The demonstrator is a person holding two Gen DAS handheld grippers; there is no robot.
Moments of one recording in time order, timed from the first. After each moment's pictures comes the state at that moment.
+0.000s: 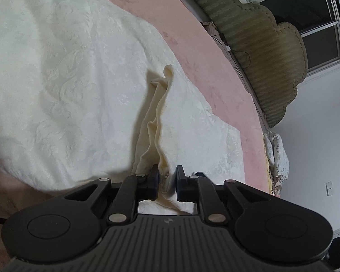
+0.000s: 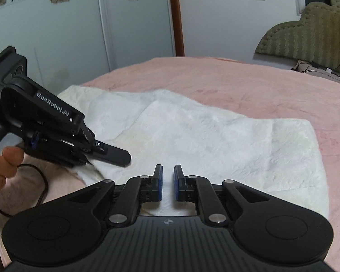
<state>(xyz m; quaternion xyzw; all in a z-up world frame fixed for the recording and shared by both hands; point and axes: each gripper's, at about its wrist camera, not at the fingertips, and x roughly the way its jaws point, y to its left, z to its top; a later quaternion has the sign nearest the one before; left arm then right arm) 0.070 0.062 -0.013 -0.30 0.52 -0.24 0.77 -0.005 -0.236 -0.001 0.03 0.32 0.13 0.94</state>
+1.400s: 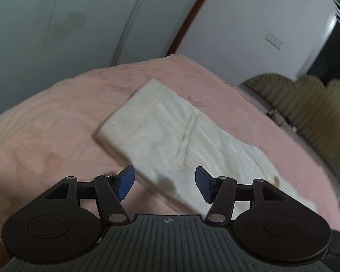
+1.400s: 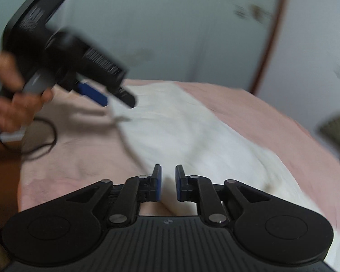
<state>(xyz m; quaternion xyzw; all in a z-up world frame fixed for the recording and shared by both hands) -0.019 0.240 0.072 -0.23 0.34 0.01 0.91 -0.019 -0.044 0.025 -0.20 0.24 0.29 0.91</state>
